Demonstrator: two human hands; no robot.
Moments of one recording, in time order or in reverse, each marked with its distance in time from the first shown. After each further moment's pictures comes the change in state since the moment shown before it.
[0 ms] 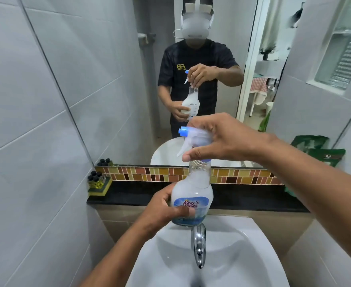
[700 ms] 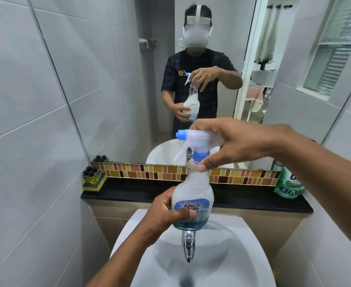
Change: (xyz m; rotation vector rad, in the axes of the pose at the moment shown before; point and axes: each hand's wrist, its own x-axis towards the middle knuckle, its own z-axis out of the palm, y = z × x) left_hand -0.028 -0.012 0.042 -0.028 0.025 0.028; right_hand -0.048 -0.011 -0.012 -0.097 -0.138 0.036
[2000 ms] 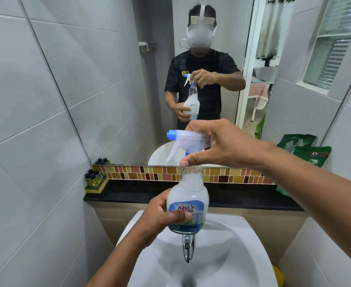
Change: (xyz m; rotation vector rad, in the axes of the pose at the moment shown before) left_hand -0.001 -0.001 0.010 0.056 0.013 -0.022; right_hand -0.014 0.019 0.016 0.091 0.192 -0.037
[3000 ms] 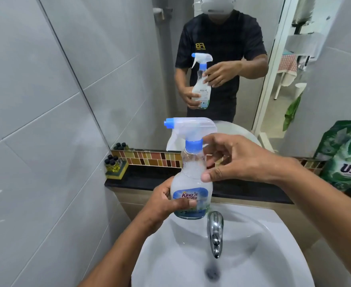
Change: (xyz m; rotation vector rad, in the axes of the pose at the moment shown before) left_hand 0.020 -0.015 -0.058 -0.067 0.043 -0.039; right_hand 0.026 0.045 0.056 0.426 -0.139 0.155
